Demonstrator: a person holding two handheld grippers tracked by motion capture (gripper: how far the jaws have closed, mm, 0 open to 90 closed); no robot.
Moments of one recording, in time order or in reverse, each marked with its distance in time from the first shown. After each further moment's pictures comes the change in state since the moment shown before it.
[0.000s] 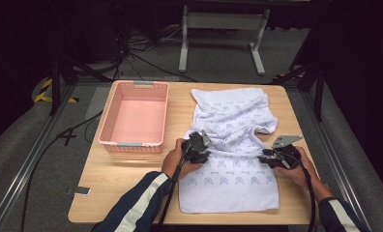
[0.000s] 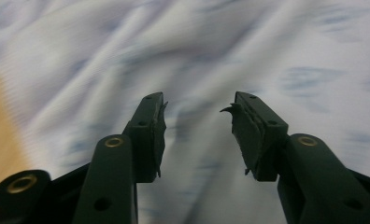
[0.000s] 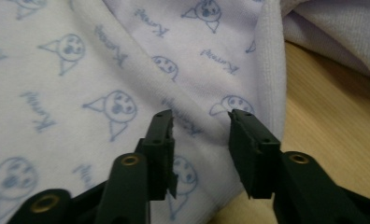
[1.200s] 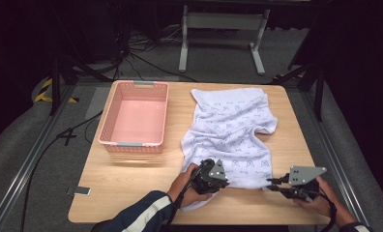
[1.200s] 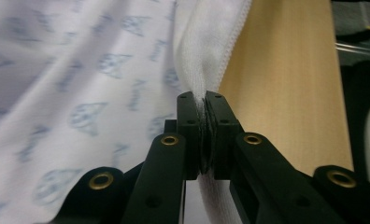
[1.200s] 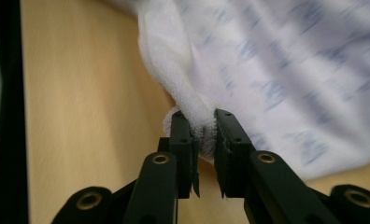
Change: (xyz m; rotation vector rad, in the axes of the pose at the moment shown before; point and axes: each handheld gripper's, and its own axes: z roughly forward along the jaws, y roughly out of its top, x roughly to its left) left arm -0.058 -0.004 -0.038 -0.116 -0.243 0.099; right arm 0.063 -0.022 -0.069 -0.165 0.179 -0.260
